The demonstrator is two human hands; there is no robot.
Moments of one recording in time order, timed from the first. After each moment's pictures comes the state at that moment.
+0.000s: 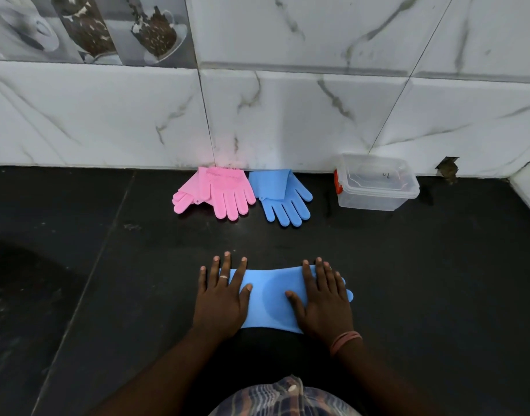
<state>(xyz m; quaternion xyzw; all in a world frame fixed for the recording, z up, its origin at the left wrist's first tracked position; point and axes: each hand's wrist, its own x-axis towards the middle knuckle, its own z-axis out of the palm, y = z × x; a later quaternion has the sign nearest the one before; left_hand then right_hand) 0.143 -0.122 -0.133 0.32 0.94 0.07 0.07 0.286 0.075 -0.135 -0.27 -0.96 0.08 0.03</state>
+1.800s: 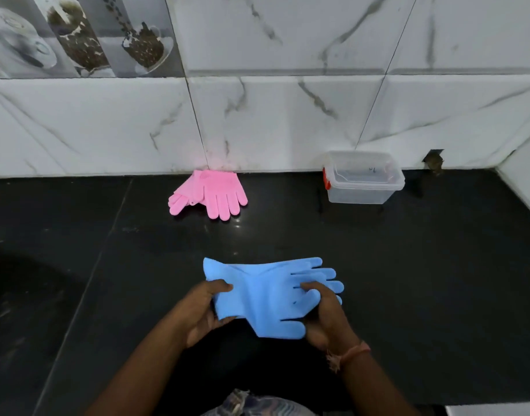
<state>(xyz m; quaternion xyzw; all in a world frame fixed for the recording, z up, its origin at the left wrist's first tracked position) 0.153 -0.142 -0.052 -0.14 0.57 0.64 0.50 0.306 0.046 -0.055 -0.40 -0.24 0.88 0.06</state>
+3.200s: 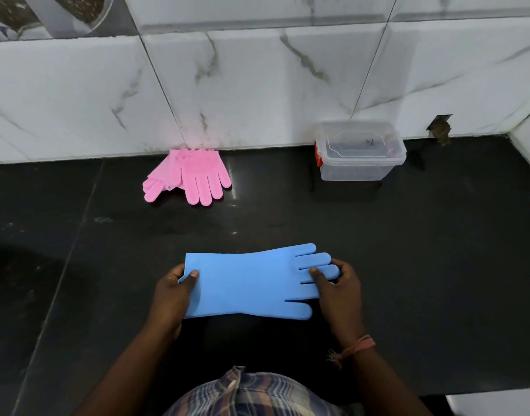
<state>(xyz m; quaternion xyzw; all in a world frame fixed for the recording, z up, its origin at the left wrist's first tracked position) 0.136 -0.140 -0.109 -0.08 0.78 0.57 0.26 0.325 0.094 -0.101 -0.46 -0.61 0.59 0.25</state>
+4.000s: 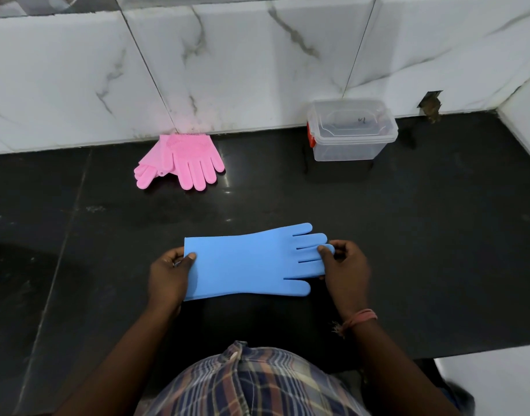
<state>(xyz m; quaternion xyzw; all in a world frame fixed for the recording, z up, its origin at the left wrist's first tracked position) 0.131 -0.143 -0.114 -0.03 0.84 0.51 0.19 0.337 0.102 -0.097 -0.52 -0.67 0.48 0.25</state>
